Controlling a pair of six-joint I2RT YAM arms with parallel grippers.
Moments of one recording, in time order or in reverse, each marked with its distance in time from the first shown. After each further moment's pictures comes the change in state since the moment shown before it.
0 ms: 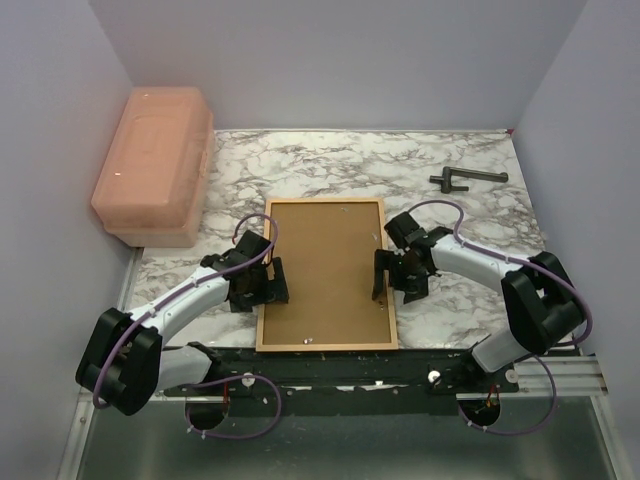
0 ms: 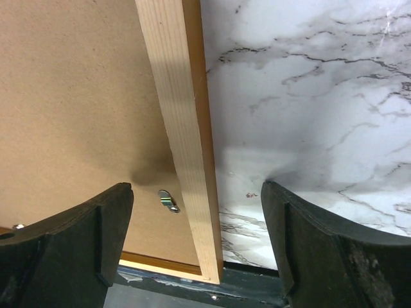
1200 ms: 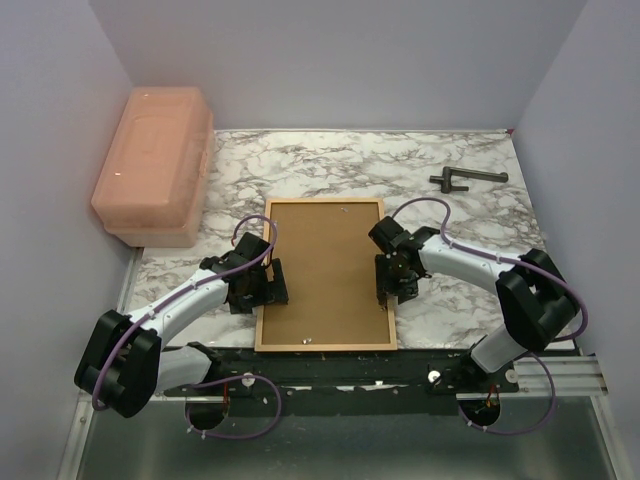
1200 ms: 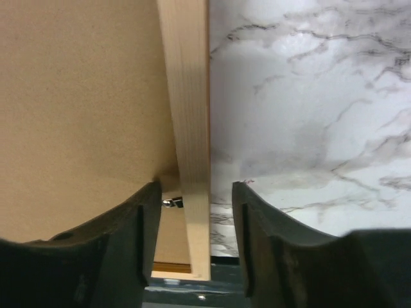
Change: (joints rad) left arm 0.000 -0.013 -0.031 0.018 0.002 -0.009; right arm 0.117 0.032 0.062 -0.097 0.157 0.028
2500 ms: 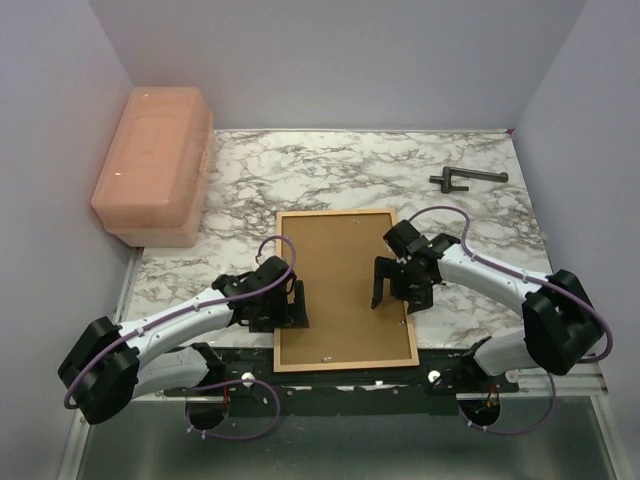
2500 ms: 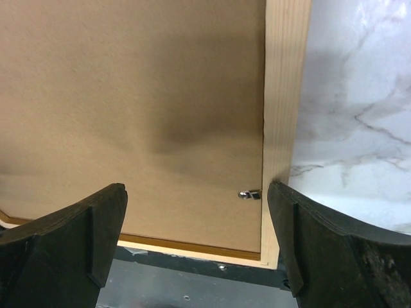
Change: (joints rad) left arm -0.314 -0.095 -0.056 0.021 0.038 -0.174; right arm -0.030 -0.176 -0.102 -0.018 -0.131 0.087
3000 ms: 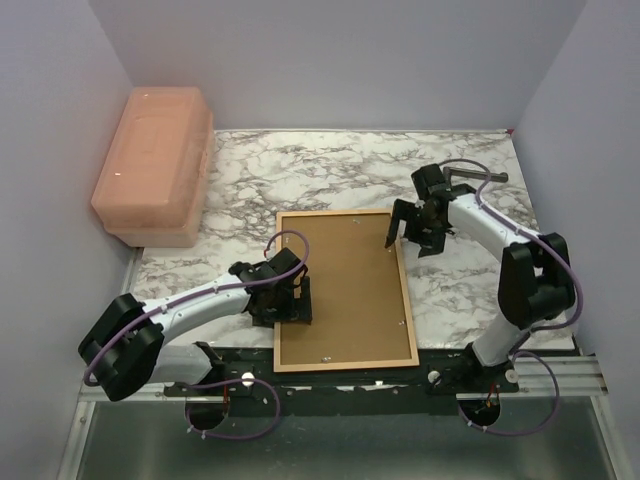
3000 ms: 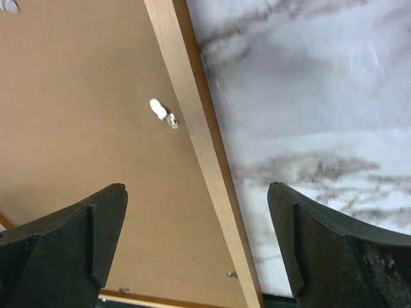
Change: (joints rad) left arm 0.000 0.156 0.111 -0.051 -0.033 0.020; right arm -0.333 0.242 0.337 0.012 0.001 -0.203
